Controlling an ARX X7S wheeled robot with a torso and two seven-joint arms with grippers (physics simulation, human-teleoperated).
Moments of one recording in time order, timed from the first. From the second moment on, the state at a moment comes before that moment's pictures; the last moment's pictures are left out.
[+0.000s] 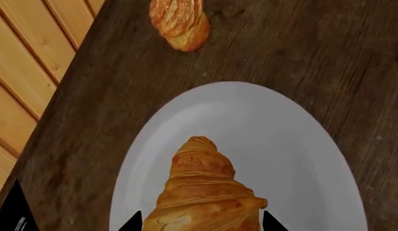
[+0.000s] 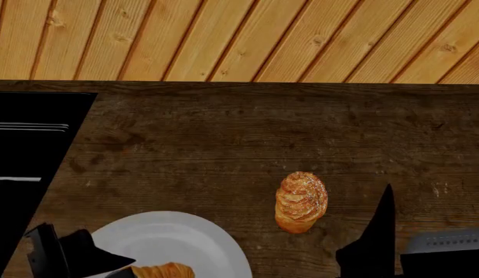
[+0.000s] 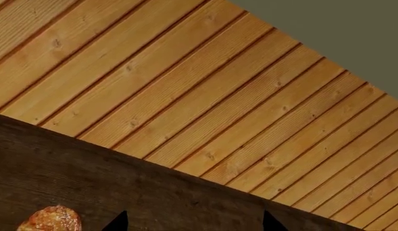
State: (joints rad) left arm -1.31 -0.57 1.02 0.61 -1.99 -1.41 -1.13; right arm 0.37 0.00 -0.07 -1.05 -1.16 1.10 -0.89
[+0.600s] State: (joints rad) left arm -1.34 -0.58 1.03 0.62 -2.00 -1.36 -1.13; right arm 0.38 0.00 -0.08 -1.05 -1.19 1.11 -0.92
